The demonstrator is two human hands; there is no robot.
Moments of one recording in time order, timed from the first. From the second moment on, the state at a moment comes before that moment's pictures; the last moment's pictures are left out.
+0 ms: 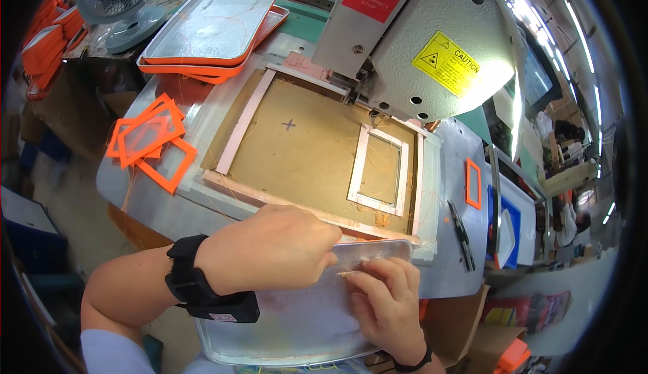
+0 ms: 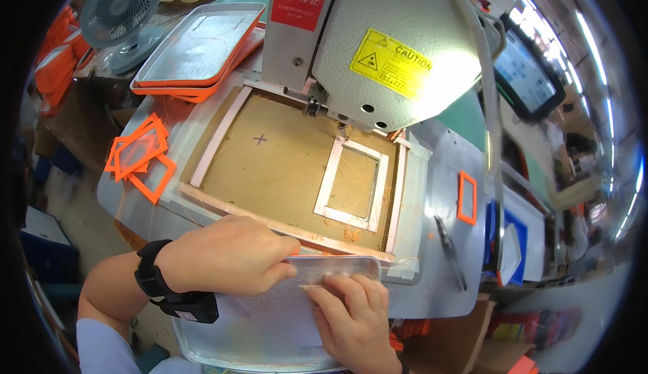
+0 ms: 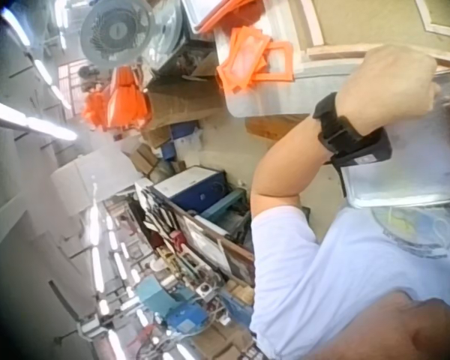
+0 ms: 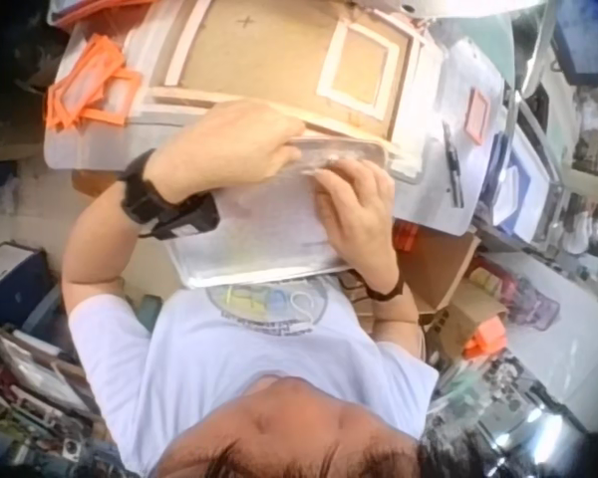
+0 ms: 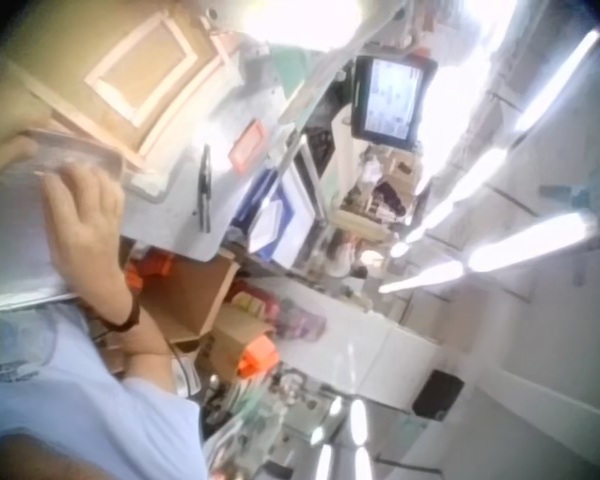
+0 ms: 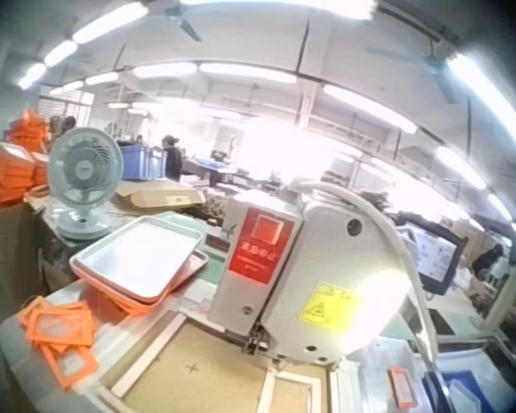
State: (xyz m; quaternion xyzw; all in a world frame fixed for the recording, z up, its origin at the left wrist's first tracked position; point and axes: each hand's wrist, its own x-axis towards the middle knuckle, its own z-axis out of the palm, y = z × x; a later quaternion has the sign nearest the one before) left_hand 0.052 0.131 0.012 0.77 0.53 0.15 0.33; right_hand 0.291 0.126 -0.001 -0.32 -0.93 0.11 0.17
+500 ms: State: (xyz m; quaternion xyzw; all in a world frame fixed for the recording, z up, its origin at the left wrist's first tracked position) left_hand 0.052 0.131 0.009 0.78 0.52 0.16 0.32; right_hand 0.288 0.125 -0.003 -0.32 -0.93 0.09 0.17
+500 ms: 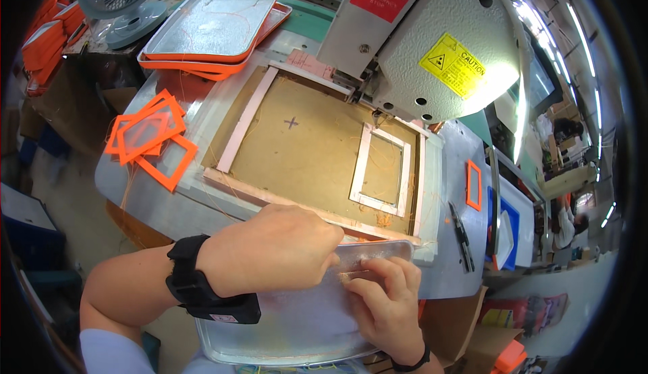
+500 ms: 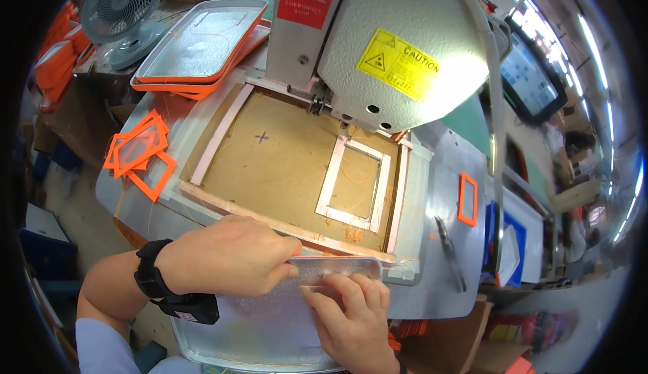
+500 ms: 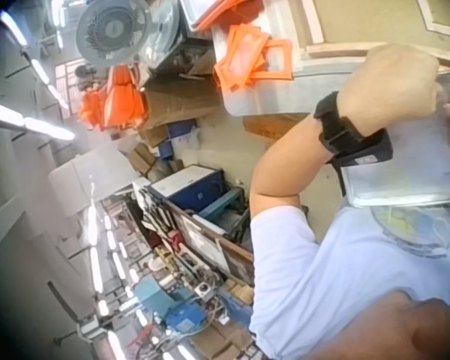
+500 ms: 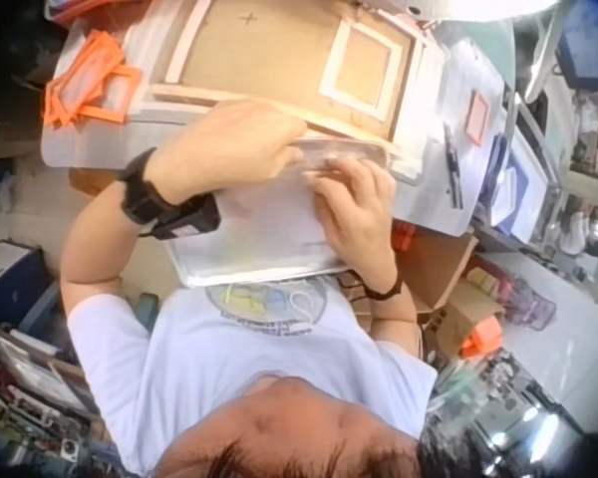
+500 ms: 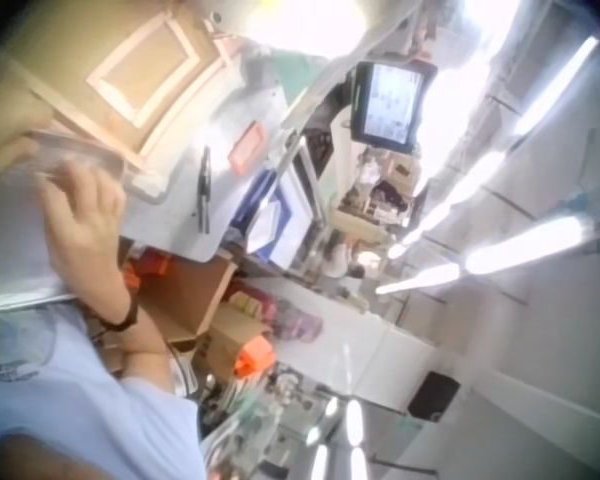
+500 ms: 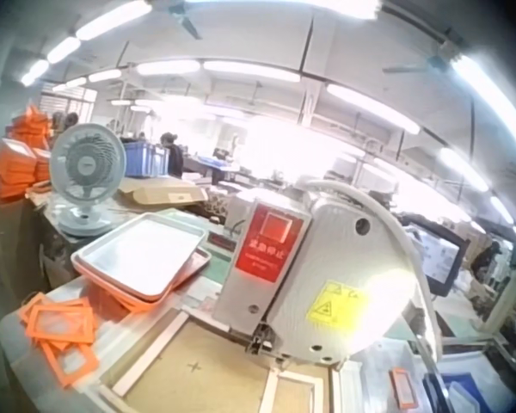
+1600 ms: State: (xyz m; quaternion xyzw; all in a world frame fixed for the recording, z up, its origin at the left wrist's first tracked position) left_hand 0.054 0.129 0.008 0.77 0.52 0.16 0.32; right_hand 0.269 0.165 0.004 -0.20 -0.97 0.09 0.11
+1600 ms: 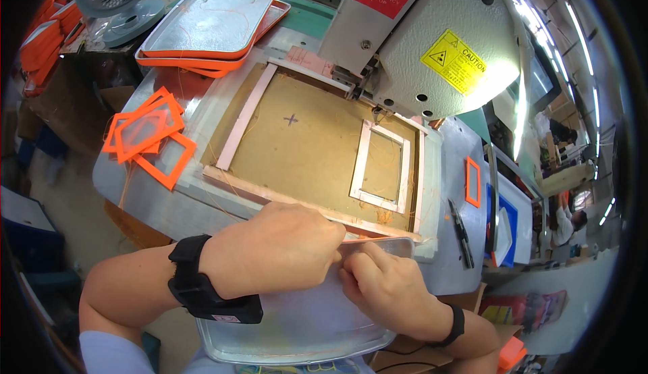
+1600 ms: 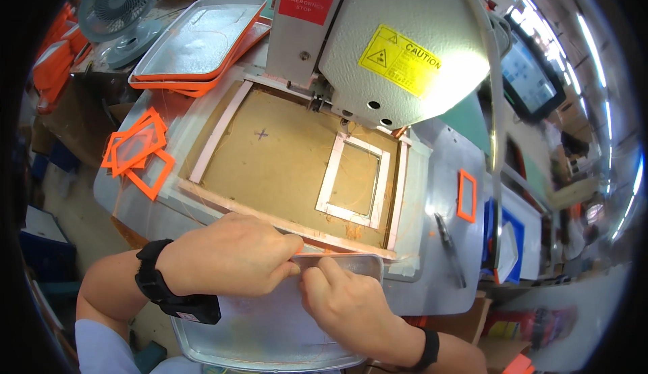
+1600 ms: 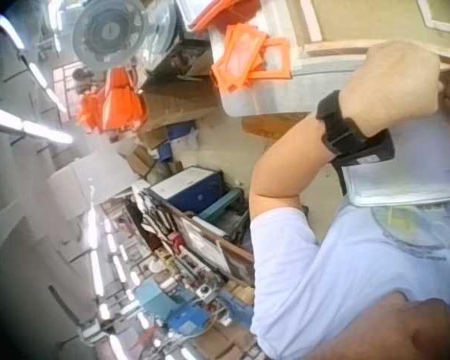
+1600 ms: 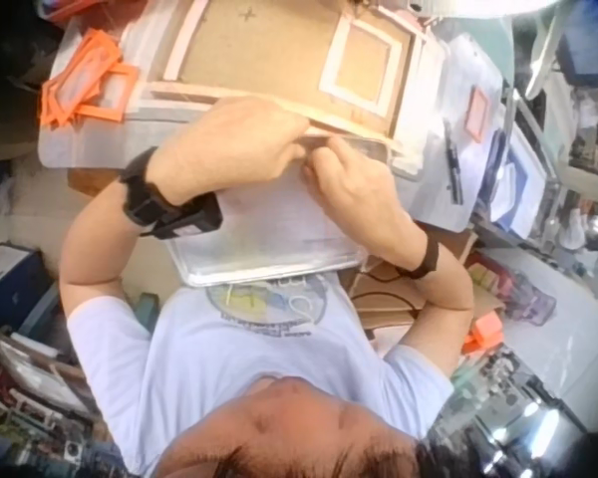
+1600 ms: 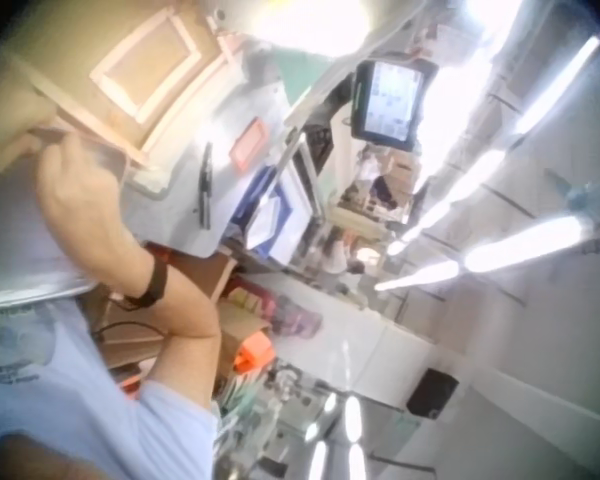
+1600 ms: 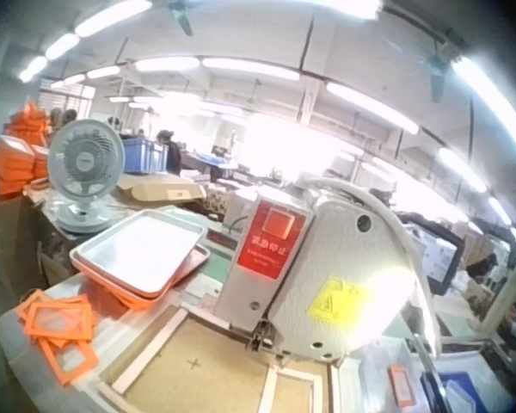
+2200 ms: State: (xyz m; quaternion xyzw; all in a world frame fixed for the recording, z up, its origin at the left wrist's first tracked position) left_hand 0.052 0.127 0.007 0.77 0.51 0.18 0.32; right_hand 0.293 0.148 0.026 -0.25 -0.95 0.17 0.09
